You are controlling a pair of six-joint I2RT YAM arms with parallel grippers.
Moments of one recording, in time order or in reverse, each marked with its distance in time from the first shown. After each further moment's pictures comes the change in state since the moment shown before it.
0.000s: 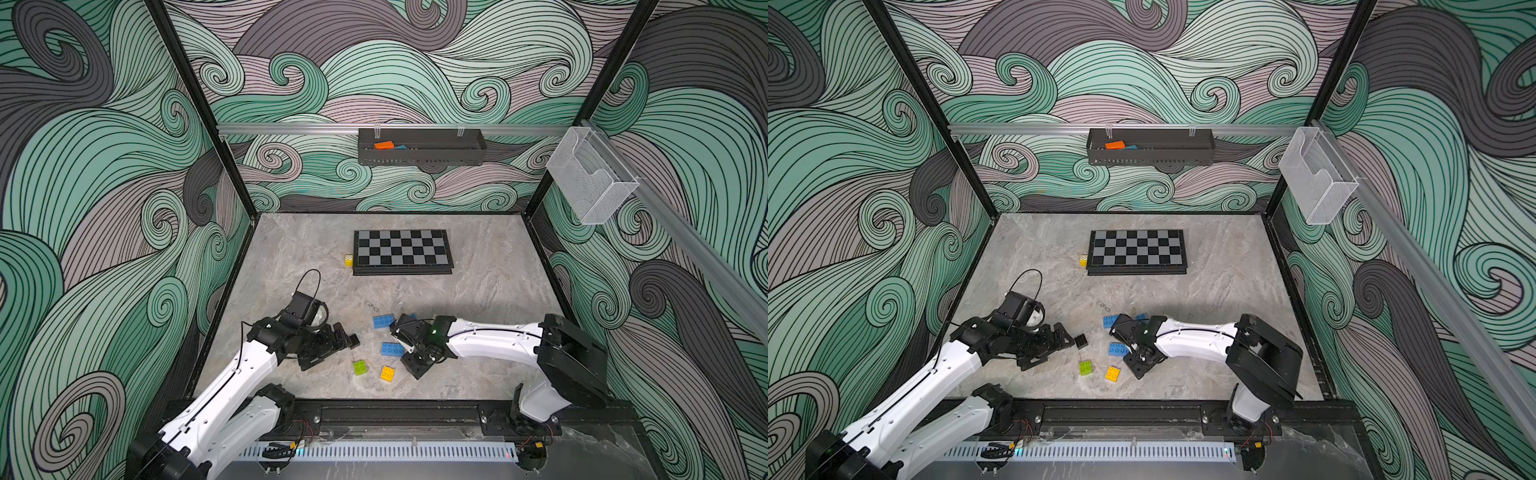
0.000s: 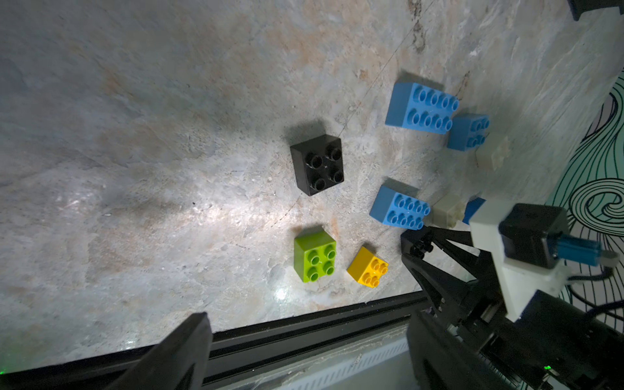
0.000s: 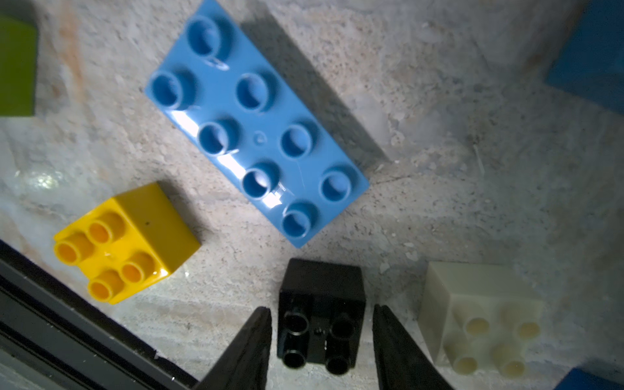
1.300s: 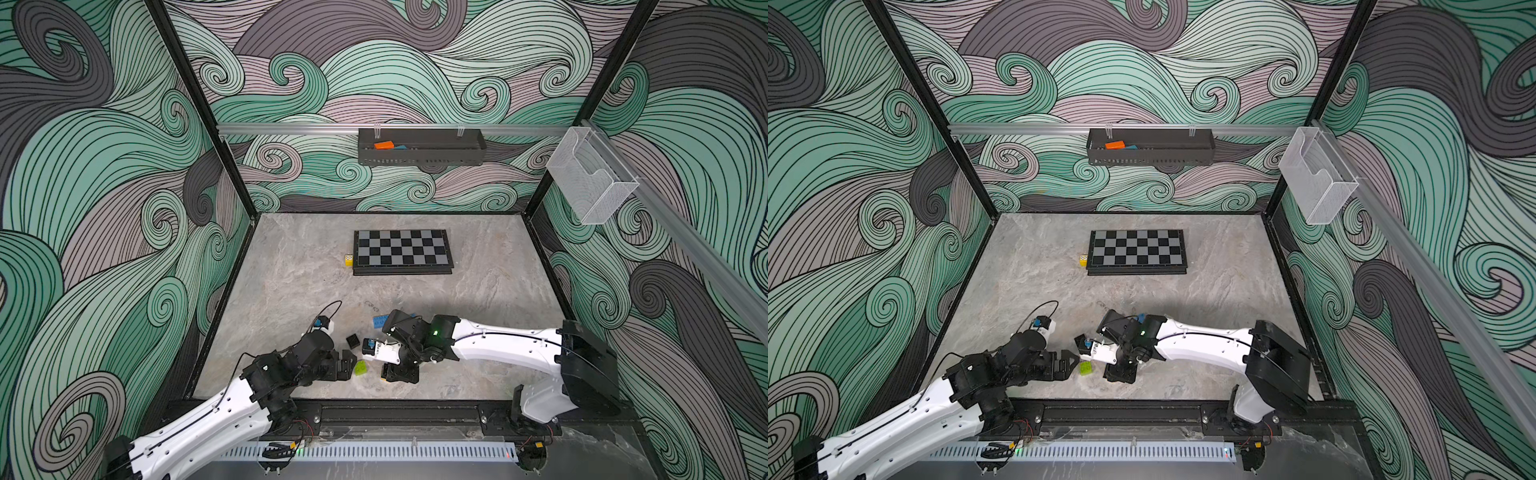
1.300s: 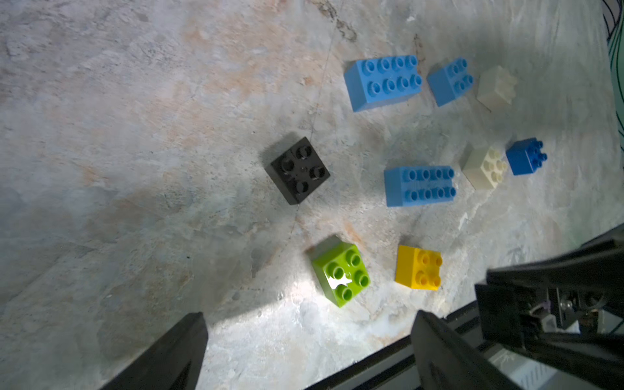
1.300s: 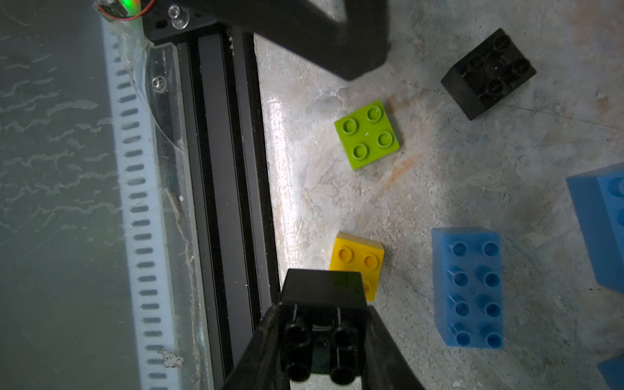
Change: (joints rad) left arm -0.495 -0.345 -0.234 0.159 -0.452 0.006; right arm 0.073 -0.067 0.100 0.054 -0.260 -0.537
